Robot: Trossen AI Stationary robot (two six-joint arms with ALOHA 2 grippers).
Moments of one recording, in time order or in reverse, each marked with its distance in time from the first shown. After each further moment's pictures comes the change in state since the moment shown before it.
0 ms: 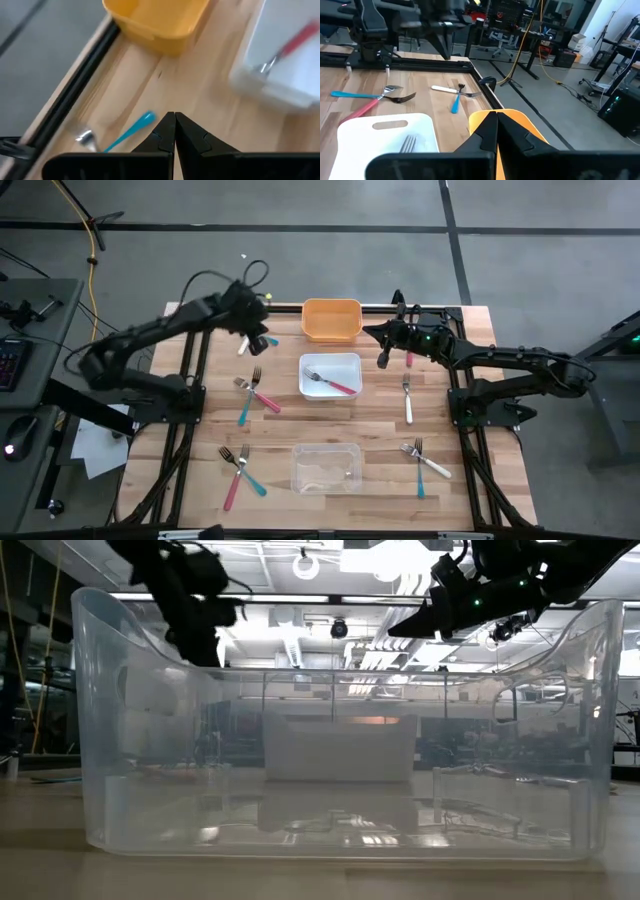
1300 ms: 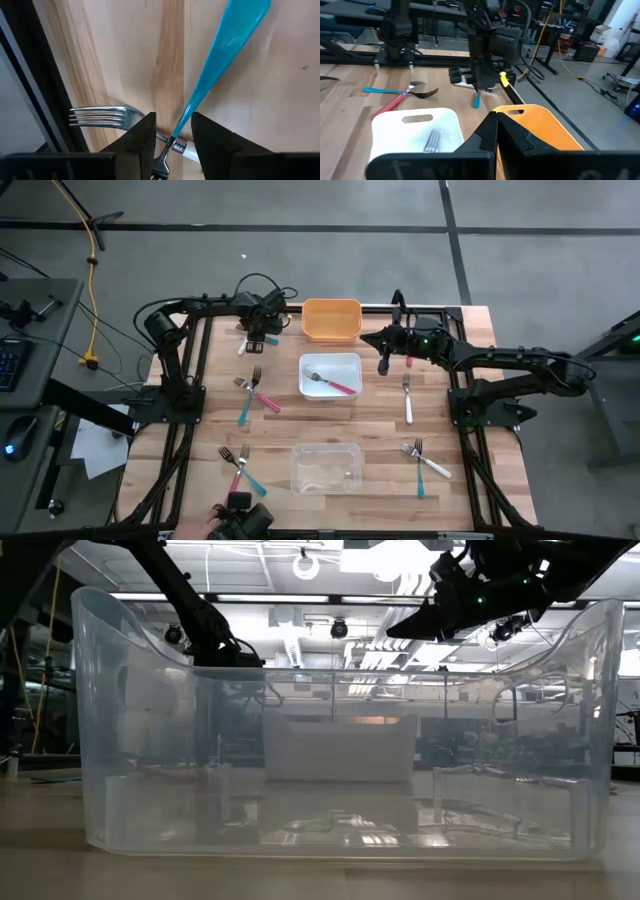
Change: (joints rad) left arm 0.072 0.587 0.154 -0.065 -0.373 0.577; right arm 0.038 0.000 0.000 -0.043 -0.051 0.042
